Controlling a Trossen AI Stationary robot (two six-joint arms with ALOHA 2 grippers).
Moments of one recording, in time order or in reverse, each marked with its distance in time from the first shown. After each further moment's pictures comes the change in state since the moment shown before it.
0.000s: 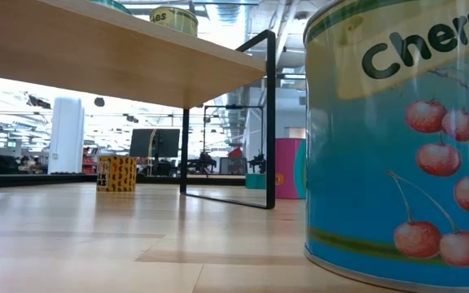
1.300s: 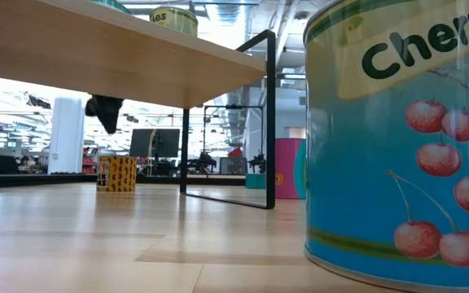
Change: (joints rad) left arm 0.703 0.538 -0.222 -0.075 0.576 0.194; right arm 0.007 -0.001 0.000 -0.076 0.000 0.015
